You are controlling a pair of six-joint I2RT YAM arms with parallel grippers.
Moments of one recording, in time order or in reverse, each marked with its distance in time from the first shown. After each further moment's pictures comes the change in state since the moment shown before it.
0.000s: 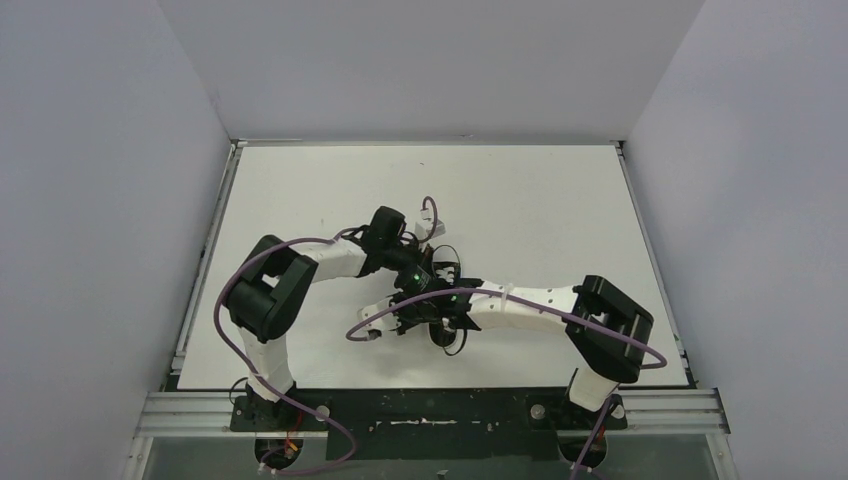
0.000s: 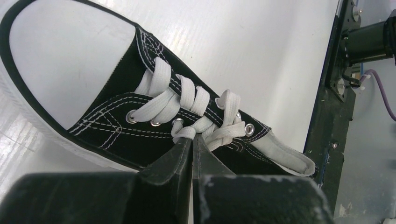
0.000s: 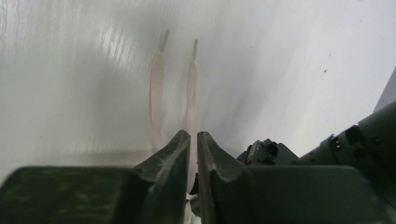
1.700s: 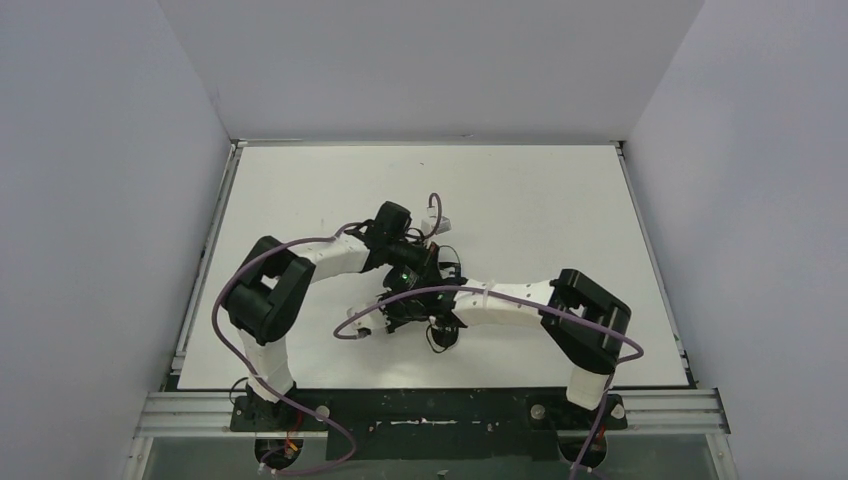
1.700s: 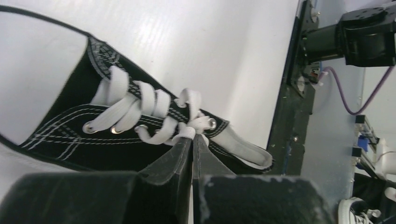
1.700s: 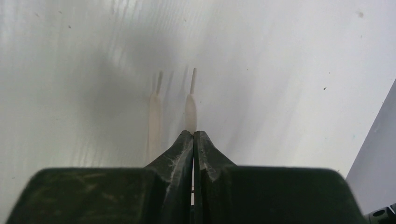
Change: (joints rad) left arm -0.002 0.000 0.078 -0.121 0.069 -0.029; right arm 0.008 0.135 0.081 0.038 0.017 -0.026
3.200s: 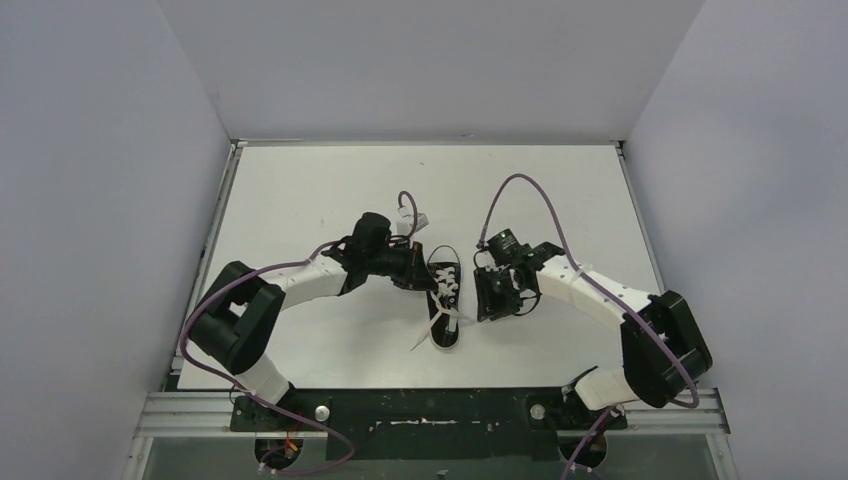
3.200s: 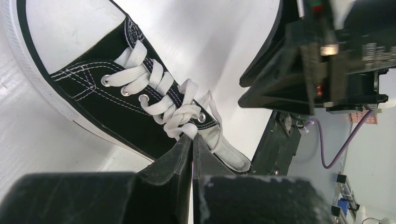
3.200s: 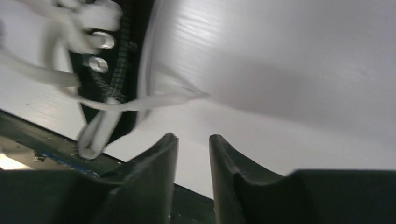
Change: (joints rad) left arm -0.010 -0.233 -0.248 0.240 -0.180 -0.351; right arm -0.526 -0.354 -0.209 -0.636 -0.115 1.432
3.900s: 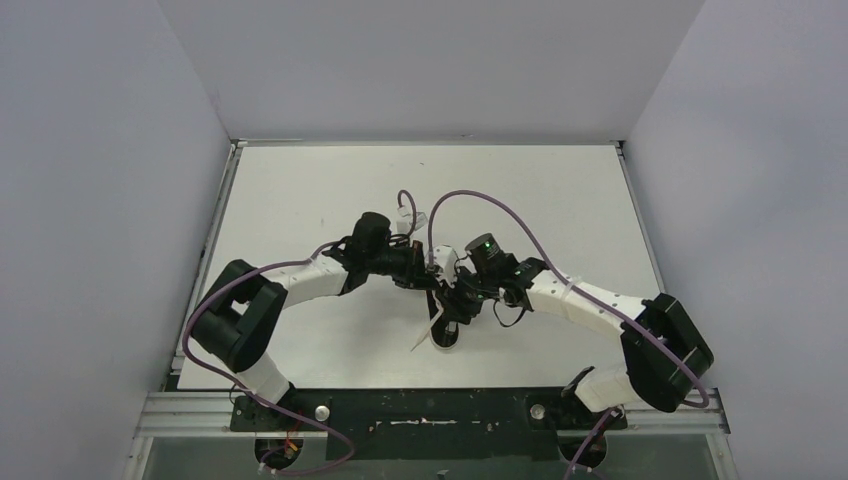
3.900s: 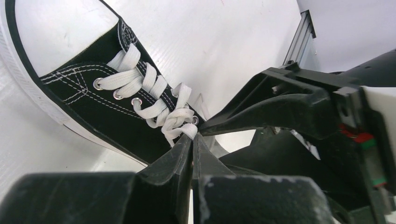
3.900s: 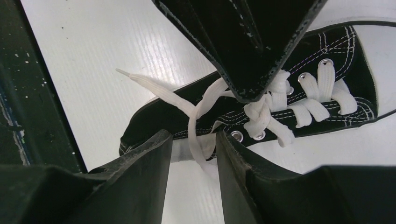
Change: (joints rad) left arm 0.004 0.010 -0.001 0.027 0.024 -0.042; right arm 0.147 -0.058 -0.059 0.421 -0.306 -0.766
